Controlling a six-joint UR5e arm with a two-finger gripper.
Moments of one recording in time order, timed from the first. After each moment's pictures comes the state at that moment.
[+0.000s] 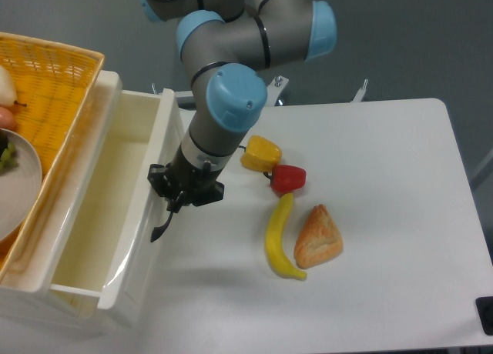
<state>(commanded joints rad) 2.36 -1.86 -1.51 -1.35 1.13 0.43</state>
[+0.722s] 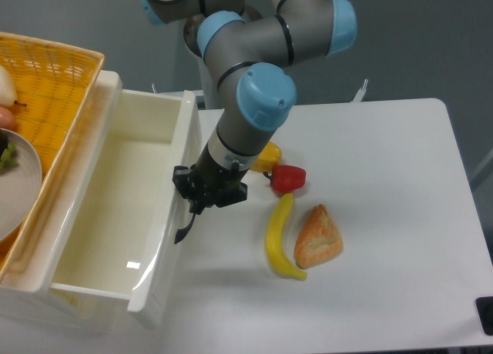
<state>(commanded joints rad) 2.41 -1.87 -1.51 -1.35 1.14 0.43</state>
